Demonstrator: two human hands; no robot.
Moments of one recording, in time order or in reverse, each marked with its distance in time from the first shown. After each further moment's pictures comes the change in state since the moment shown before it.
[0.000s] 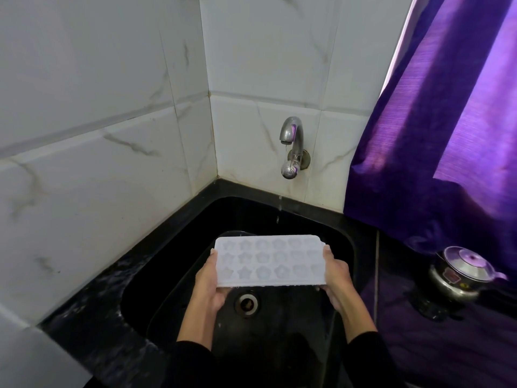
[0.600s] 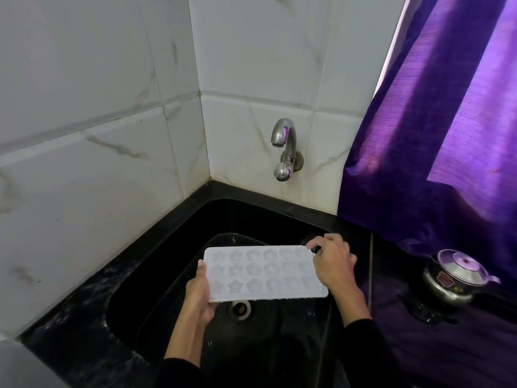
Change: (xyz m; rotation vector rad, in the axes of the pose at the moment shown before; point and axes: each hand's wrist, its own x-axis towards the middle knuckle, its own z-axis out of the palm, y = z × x) left_hand 0.006 -0.007 -0.001 0.151 0.073 0.007; right_hand 0.012 -0.027 -0.008 -0.974 0.173 -0.520
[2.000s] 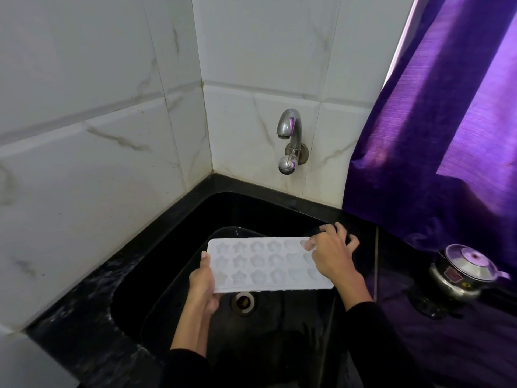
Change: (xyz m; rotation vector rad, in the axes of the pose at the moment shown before) left_hand 0.004 0.004 0.001 0.011 0.029 -0.022; right_hand 0.005 -0.015 -0.002 -0.206 -0.117 -0.080
